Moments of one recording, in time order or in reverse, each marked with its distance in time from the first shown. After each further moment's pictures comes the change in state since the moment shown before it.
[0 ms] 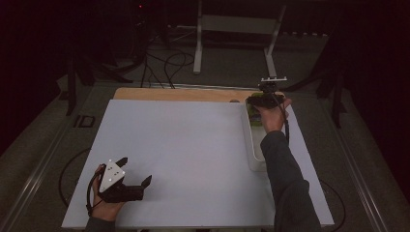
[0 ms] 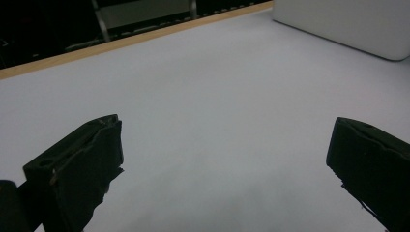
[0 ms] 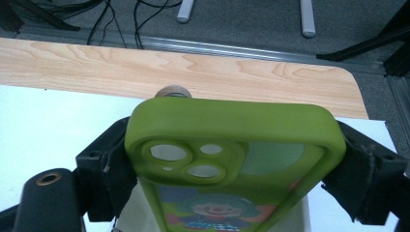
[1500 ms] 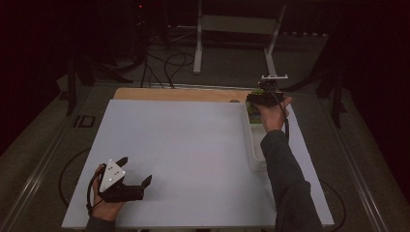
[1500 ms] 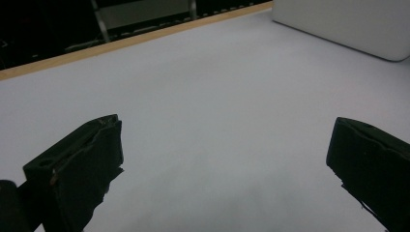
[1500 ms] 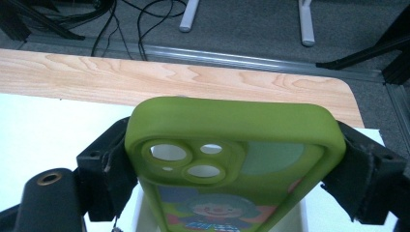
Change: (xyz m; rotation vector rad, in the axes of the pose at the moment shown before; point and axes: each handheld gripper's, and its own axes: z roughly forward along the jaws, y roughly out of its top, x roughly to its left) left arm 0.000 0.001 0.000 0.001 -0.002 0.005; right arm 0.006 0.006 -0.013 -0.033 0.004 -0.001
